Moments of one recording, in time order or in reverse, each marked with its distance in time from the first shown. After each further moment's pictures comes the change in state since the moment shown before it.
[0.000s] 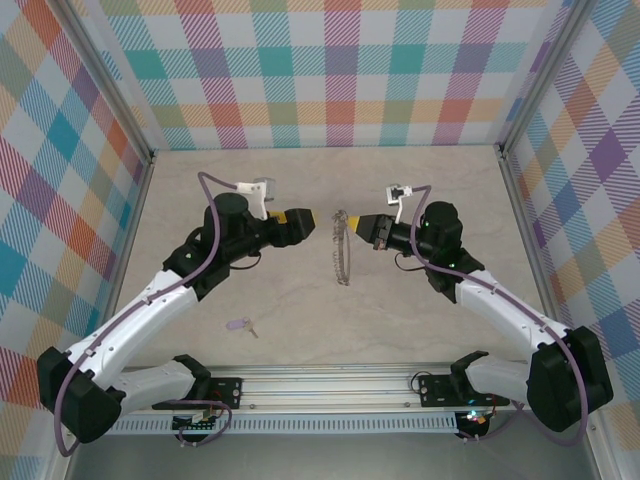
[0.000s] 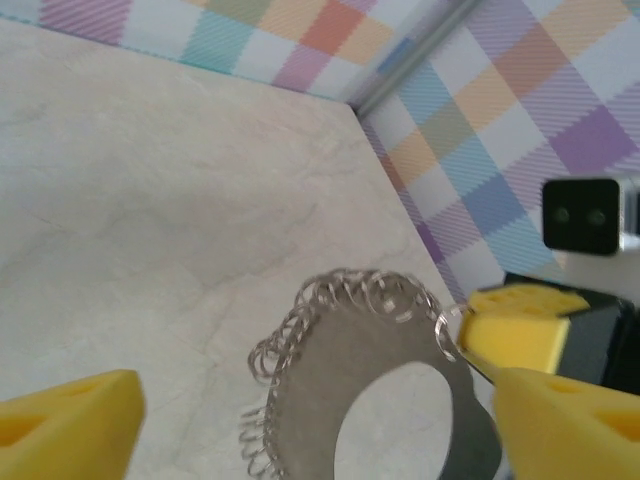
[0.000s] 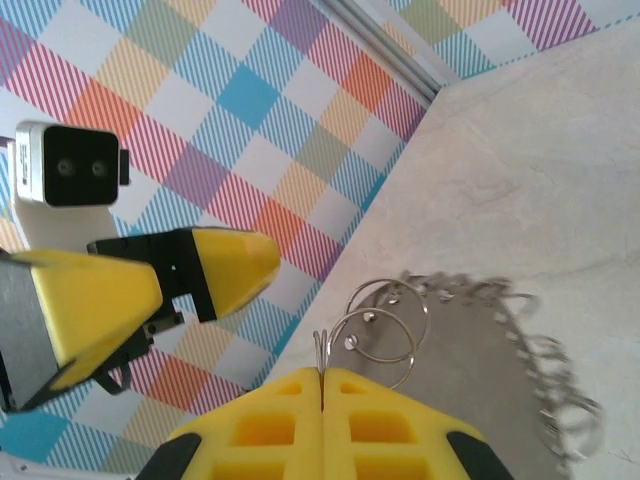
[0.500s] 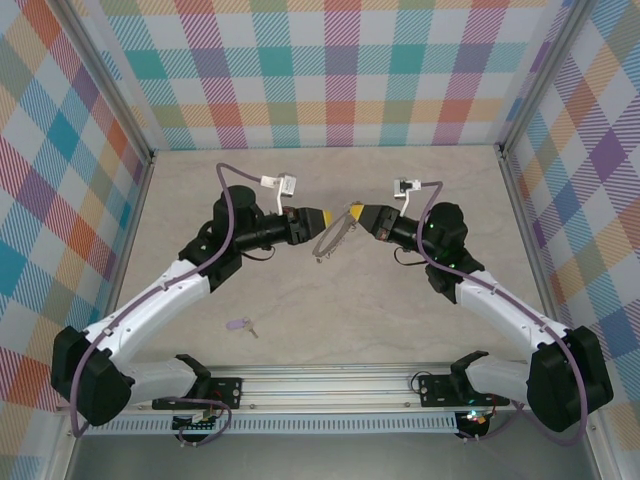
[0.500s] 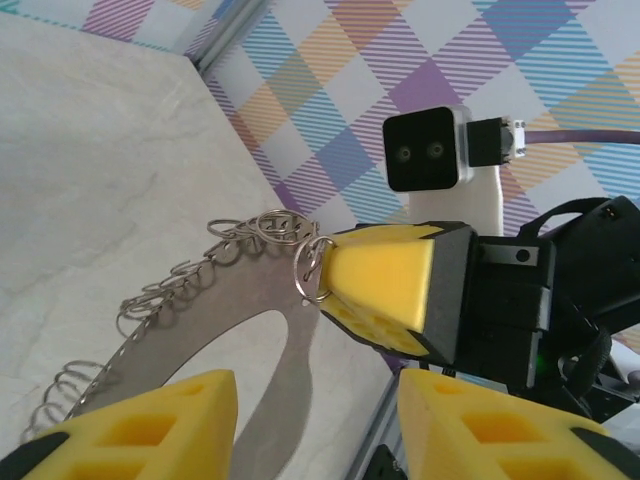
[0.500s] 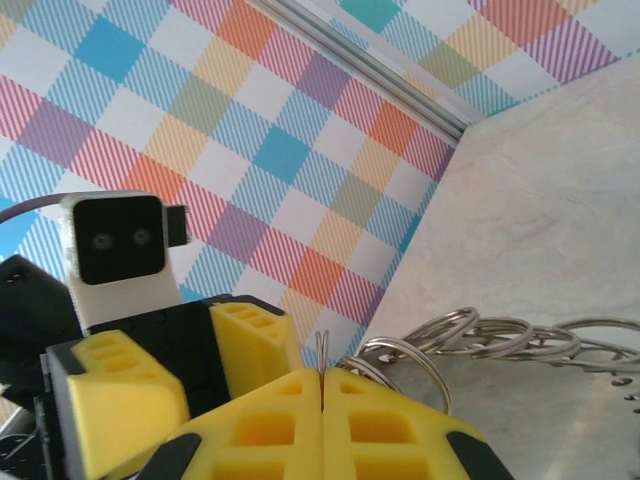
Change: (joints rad) left arm 0.000 0.102 0.000 0.234 0.302 -0.088; right arm 0.004 -0.001 -0.007 0.143 0.041 0.180
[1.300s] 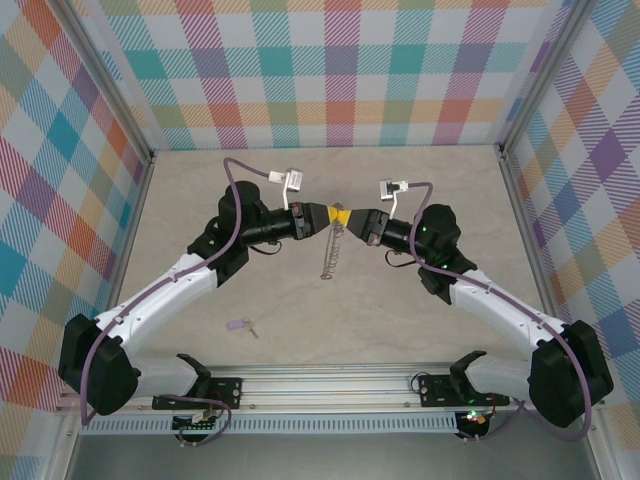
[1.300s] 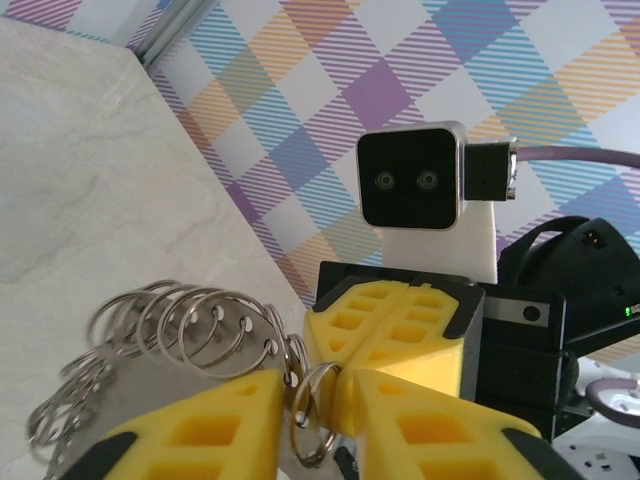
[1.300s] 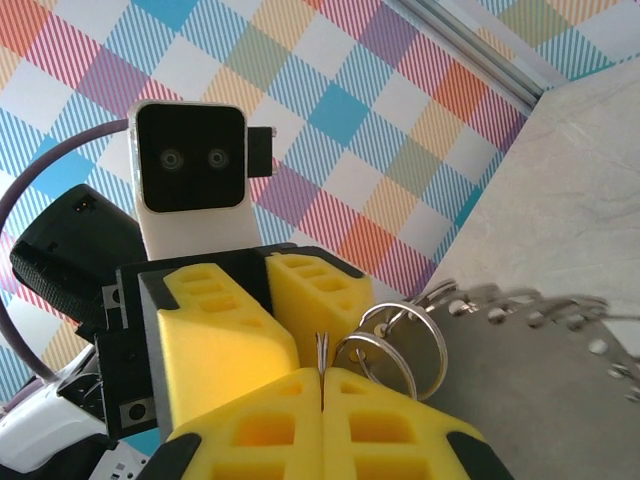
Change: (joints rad) left arm 0.000 0.052 0.016 0.108 0.083 -0.060; right arm 0.084 0.020 0.023 0.051 -0.040 0.013
